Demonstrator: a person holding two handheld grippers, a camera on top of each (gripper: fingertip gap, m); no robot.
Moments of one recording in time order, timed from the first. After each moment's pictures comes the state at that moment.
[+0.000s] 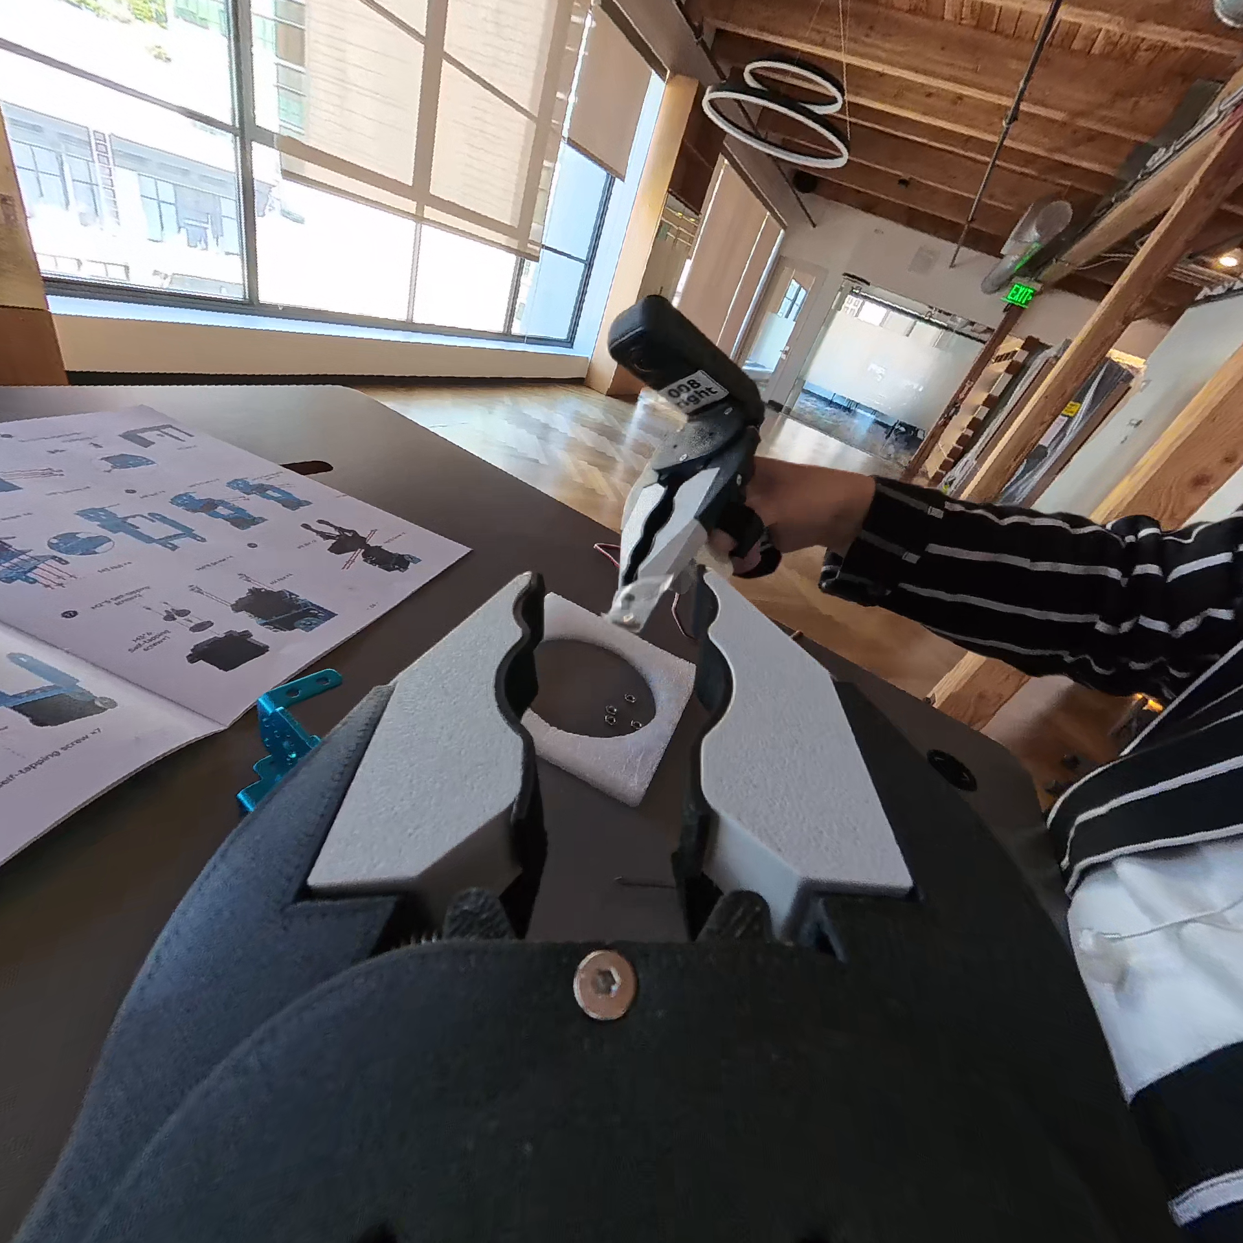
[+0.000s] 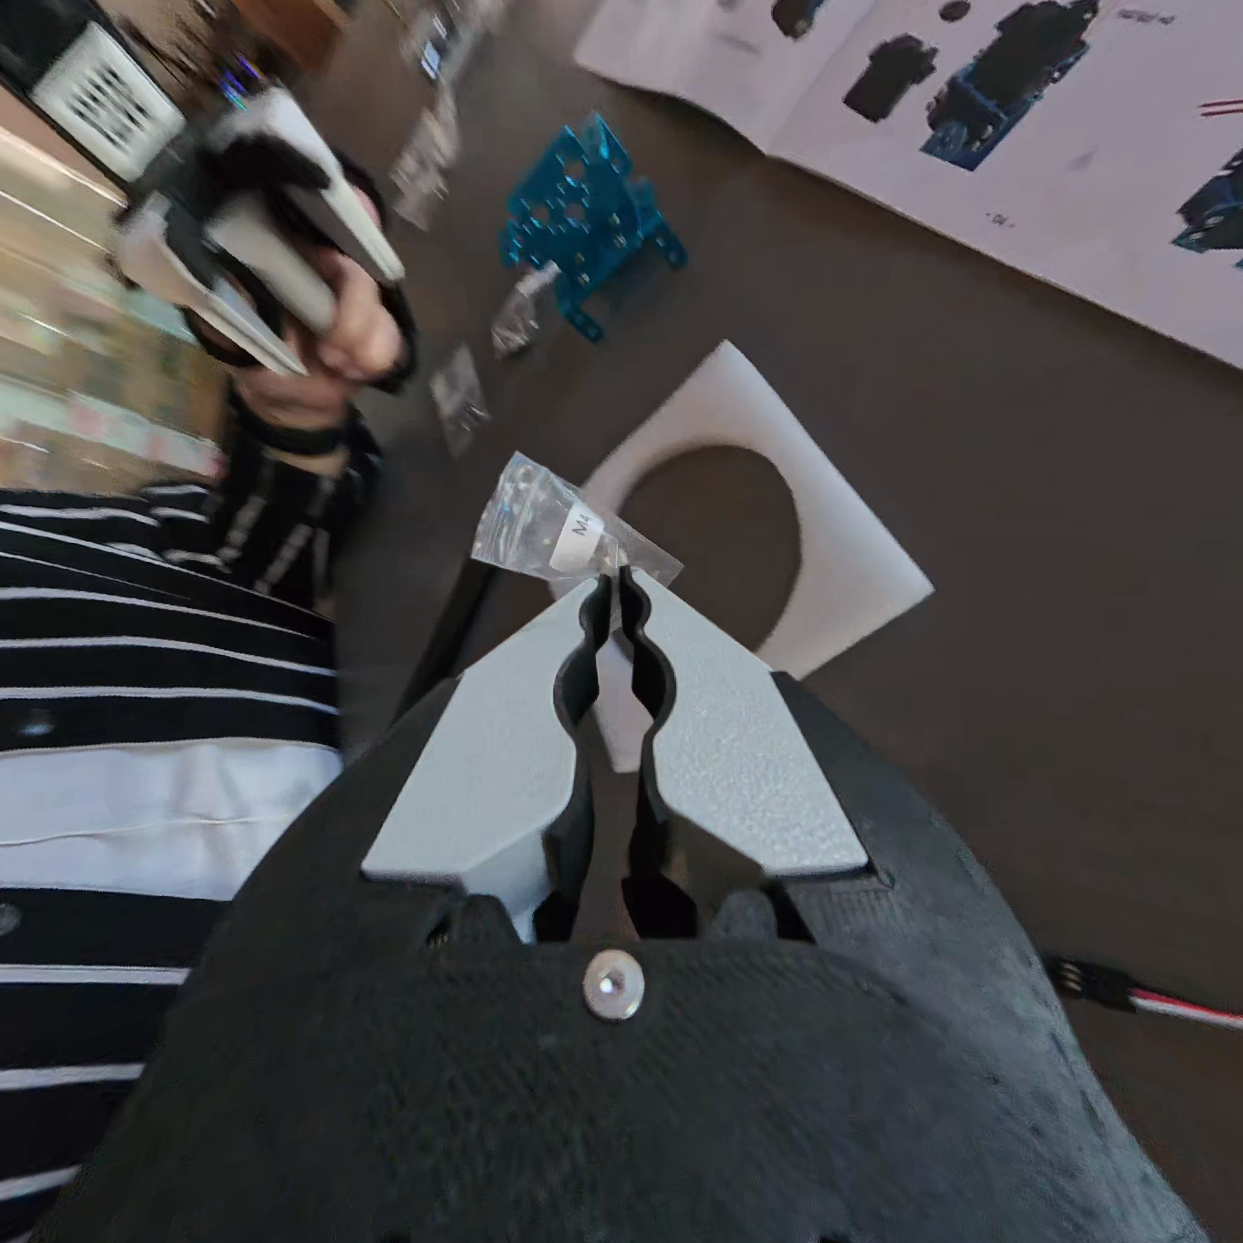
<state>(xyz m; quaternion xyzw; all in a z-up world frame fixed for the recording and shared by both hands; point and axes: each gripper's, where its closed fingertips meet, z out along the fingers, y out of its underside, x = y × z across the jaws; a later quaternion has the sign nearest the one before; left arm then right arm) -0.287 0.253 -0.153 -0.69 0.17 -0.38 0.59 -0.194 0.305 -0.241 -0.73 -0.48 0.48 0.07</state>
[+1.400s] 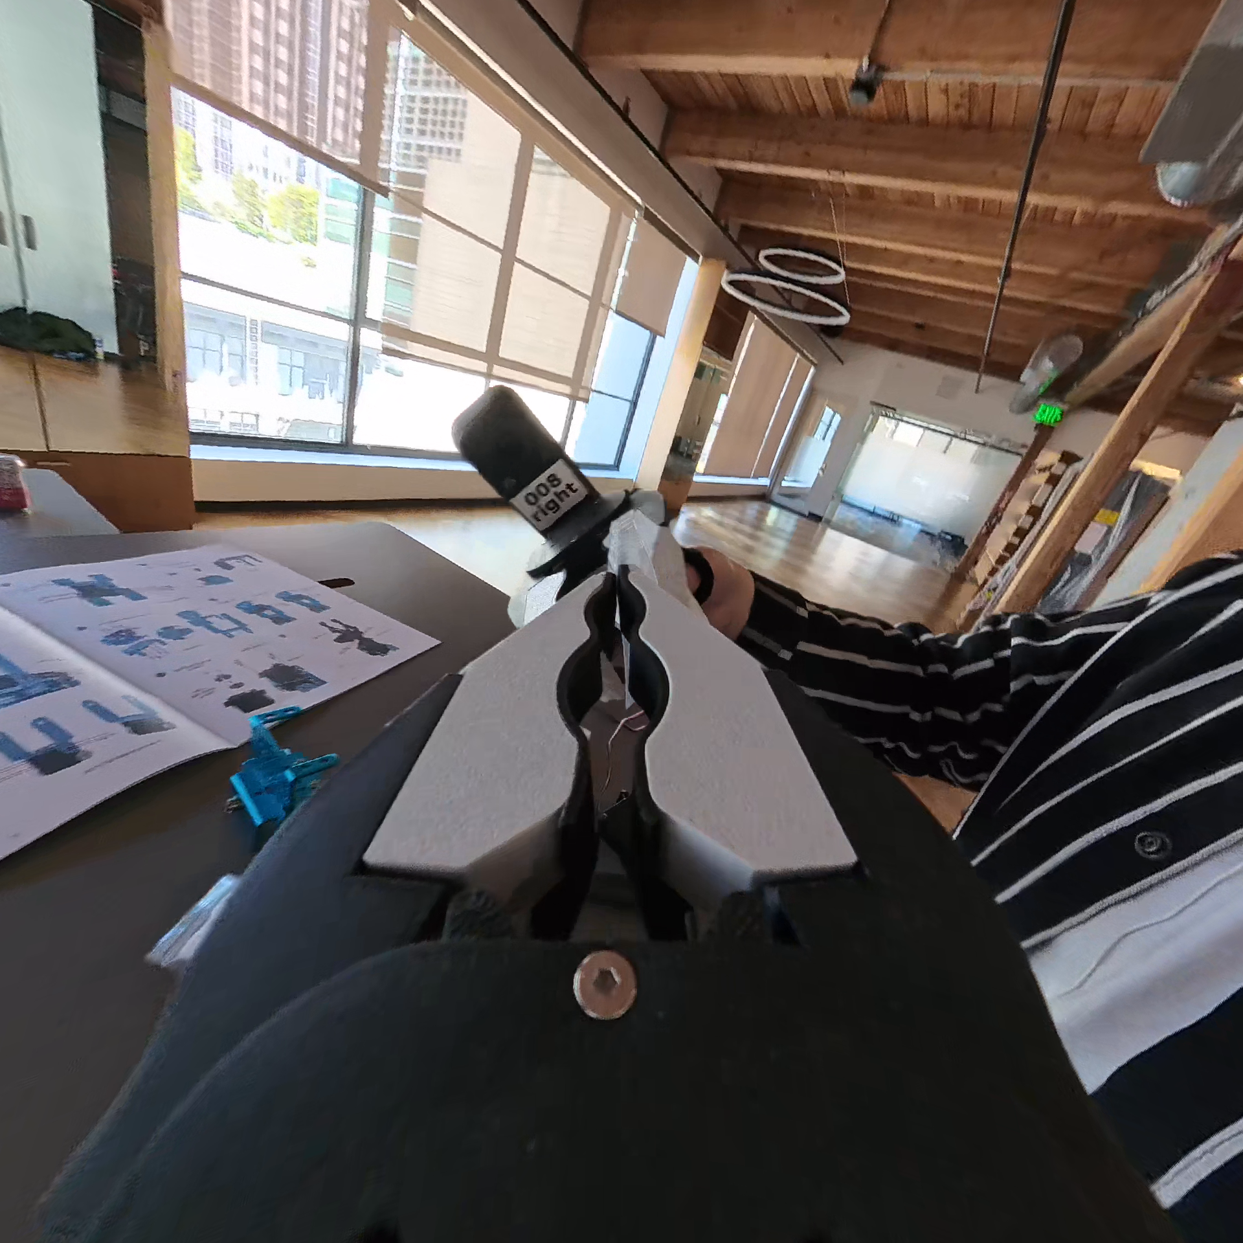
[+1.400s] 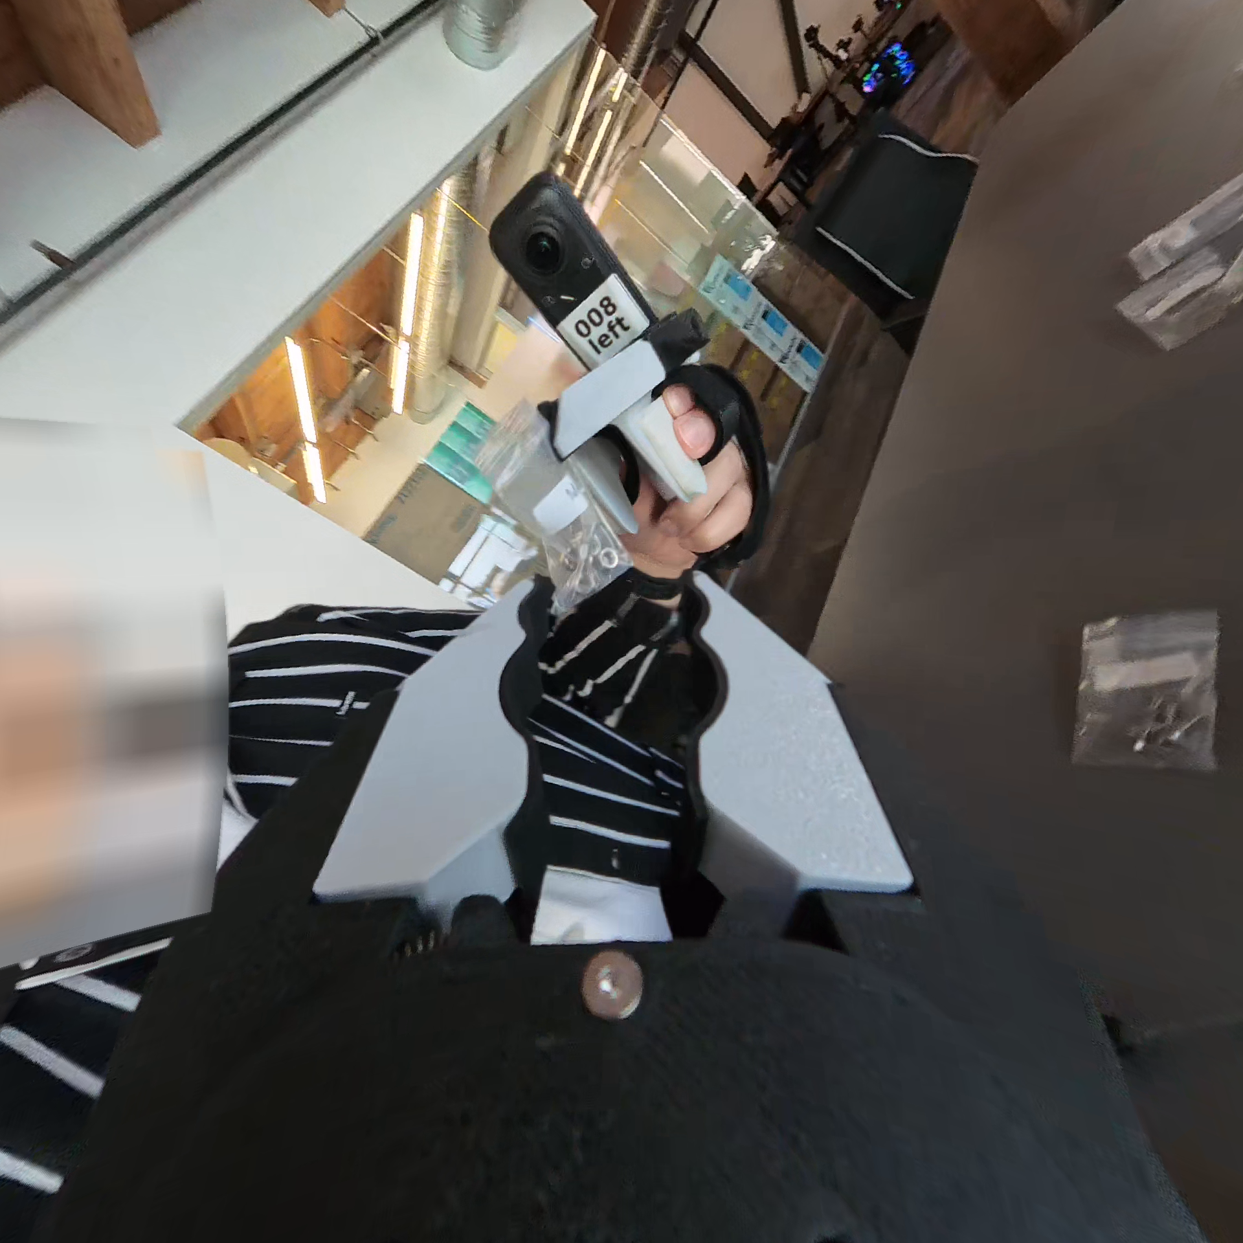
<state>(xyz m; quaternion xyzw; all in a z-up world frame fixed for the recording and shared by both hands) -0.302 0.132 -0.052 -0.64 0.12 -0.35 0.67 -0.297 0.131 -0.092 -0.48 -0.50 0.71 -0.12</state>
